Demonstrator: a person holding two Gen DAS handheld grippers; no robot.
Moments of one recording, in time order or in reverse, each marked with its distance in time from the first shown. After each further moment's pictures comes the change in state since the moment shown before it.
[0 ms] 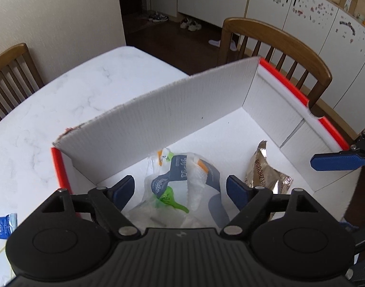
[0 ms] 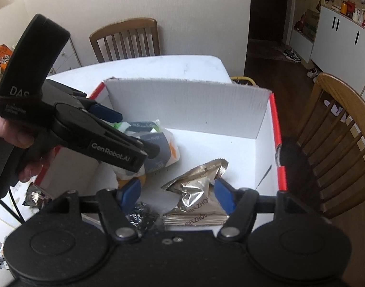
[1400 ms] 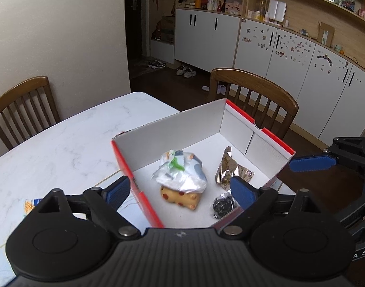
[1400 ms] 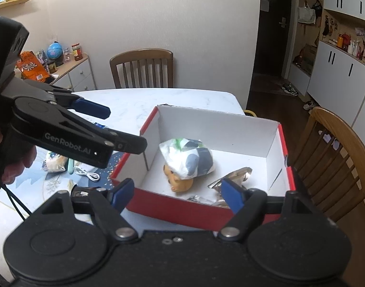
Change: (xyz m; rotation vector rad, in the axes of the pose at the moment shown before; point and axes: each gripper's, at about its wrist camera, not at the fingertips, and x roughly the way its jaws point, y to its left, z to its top) left arm -0.156 0.009 -0.081 0.001 -0.249 -0.022; right arm -0.090 0.087 -0.035 -0.054 -0.165 -0.029
